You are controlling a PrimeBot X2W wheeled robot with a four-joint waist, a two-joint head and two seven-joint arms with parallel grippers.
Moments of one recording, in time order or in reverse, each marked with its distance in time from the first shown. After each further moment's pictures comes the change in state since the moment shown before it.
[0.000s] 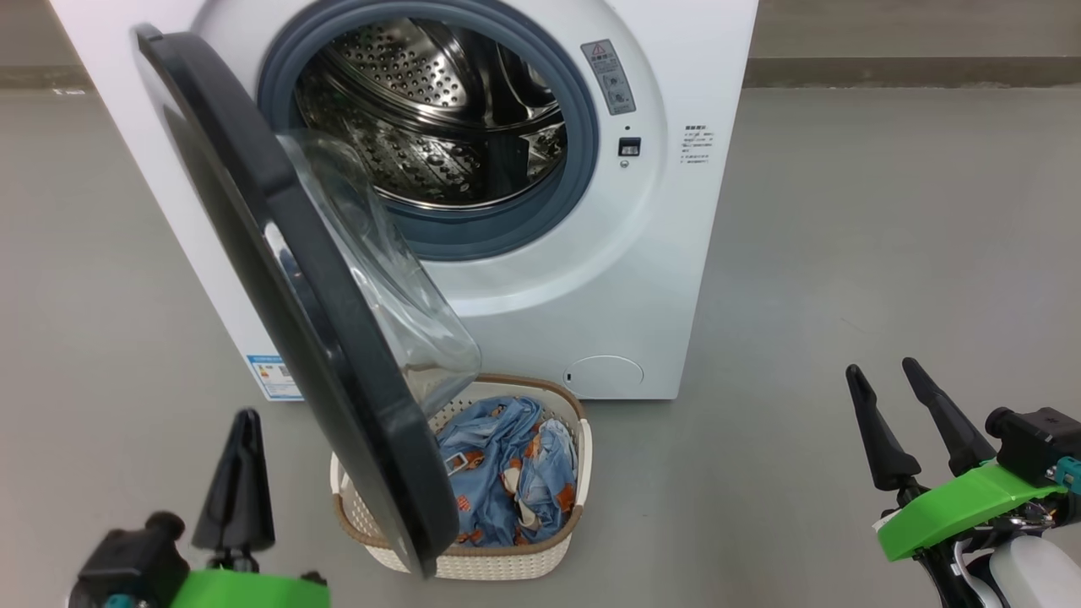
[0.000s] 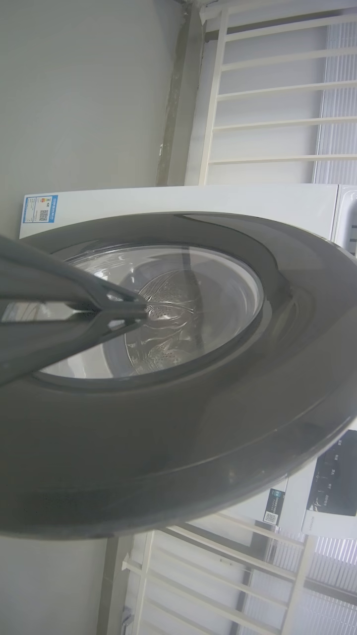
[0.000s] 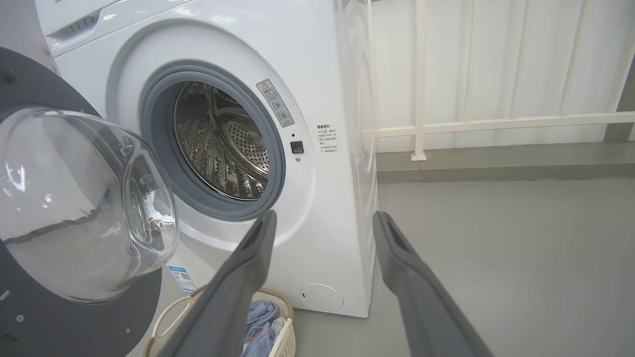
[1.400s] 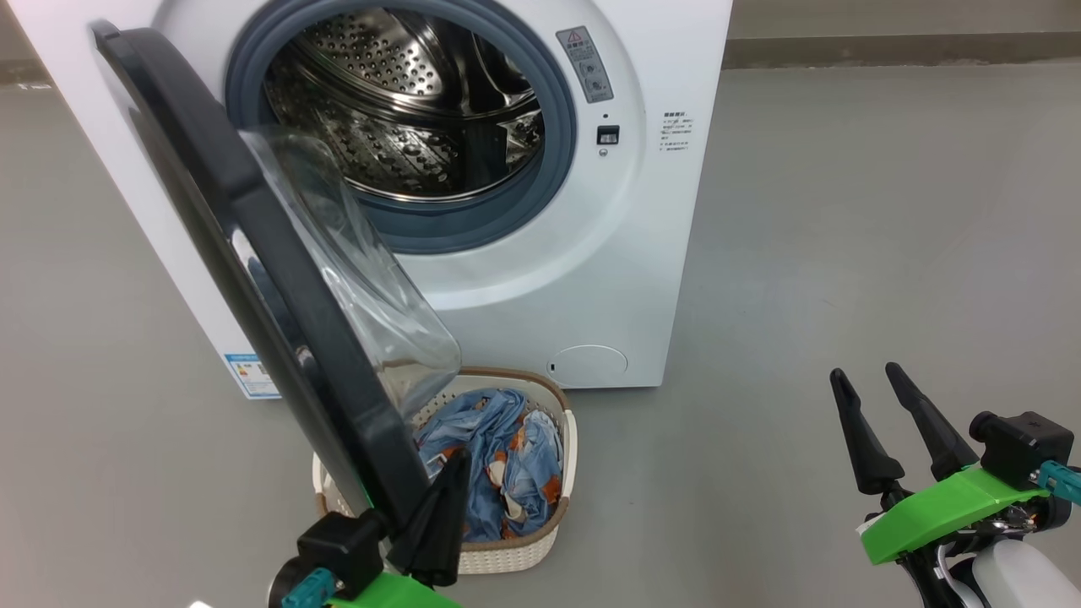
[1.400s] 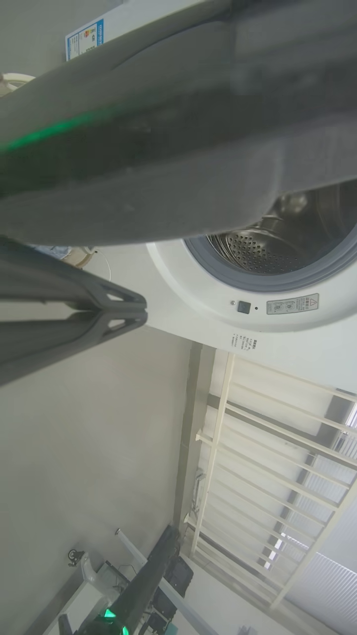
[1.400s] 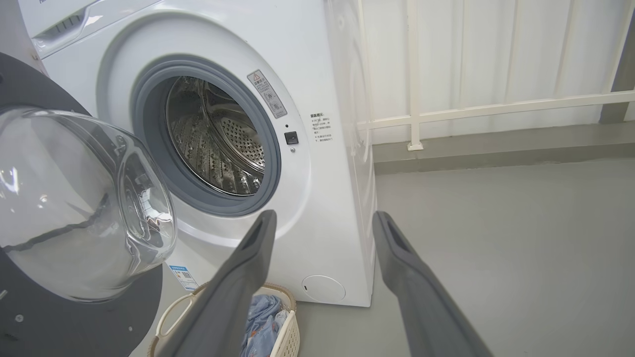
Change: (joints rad) left arm -0.049 -0.091 -0.289 0.070 -0.039 -0.046 0.115; right arm 0.000 0.030 0.006 0.004 0.003 0.000 0.000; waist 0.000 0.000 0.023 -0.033
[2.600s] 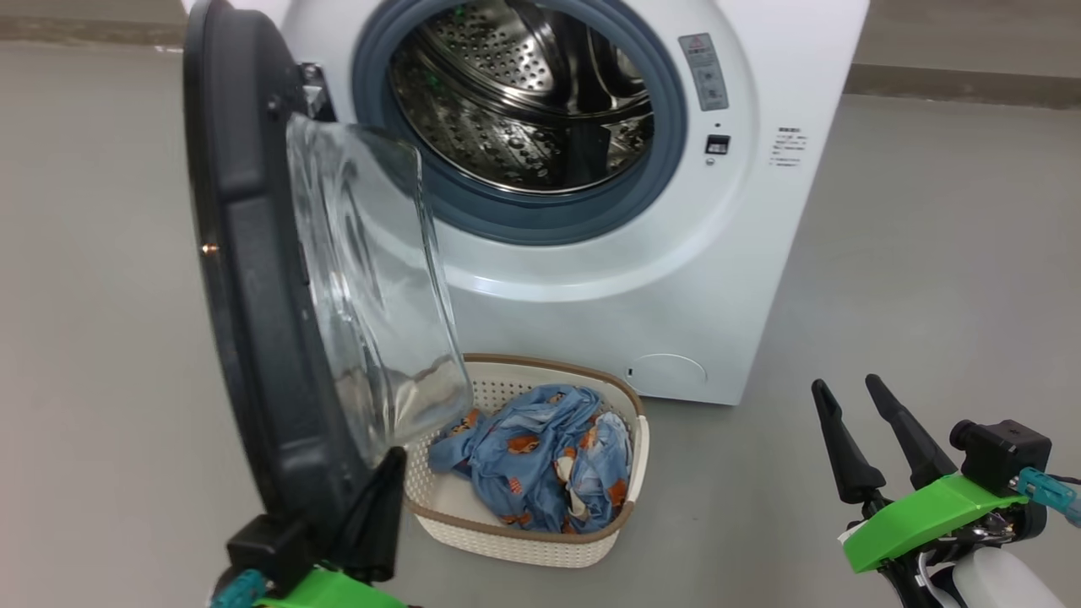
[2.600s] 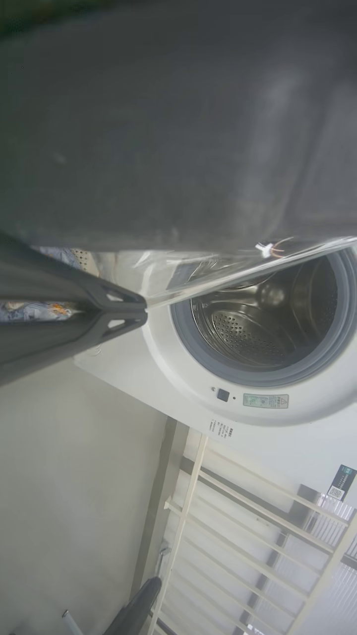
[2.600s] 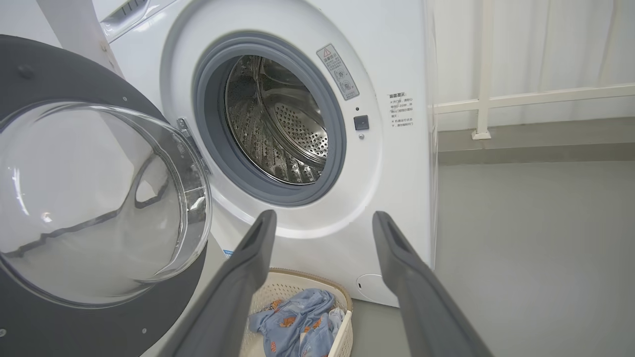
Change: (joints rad) left arm -0.017 0.043 0.069 0.088 -0.060 0.053 -0.064; right arm 0.000 0.023 0.020 0.021 0.023 0.000 0.000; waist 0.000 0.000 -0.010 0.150
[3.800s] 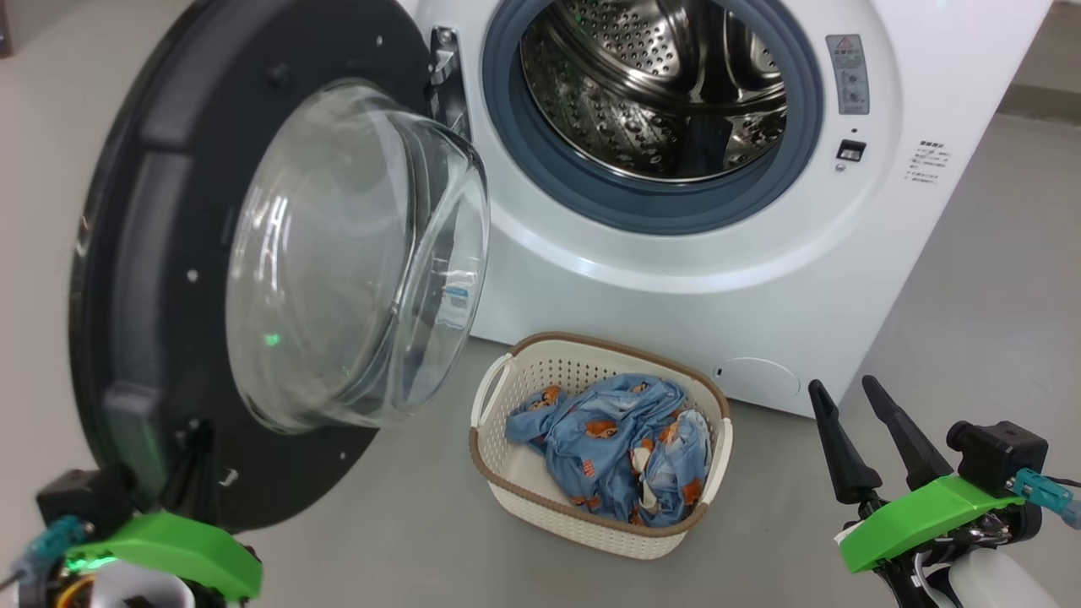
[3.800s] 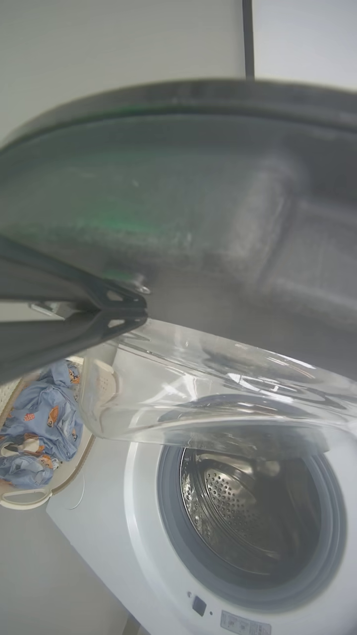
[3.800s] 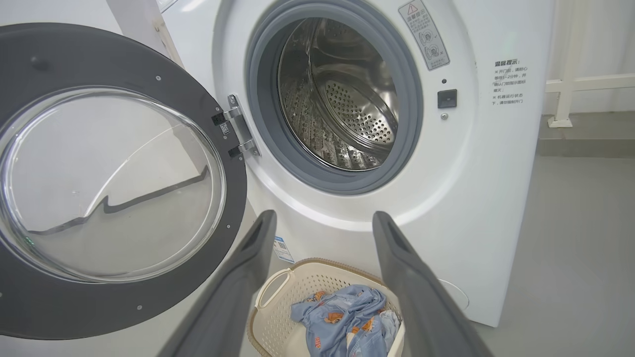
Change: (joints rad) left arm -0.068 0.191 0.194 0.066 -0.079 0.072 0.124; right arm 0.001 0.020 -0.005 0.002 0.000 0.000 0.000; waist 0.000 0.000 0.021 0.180
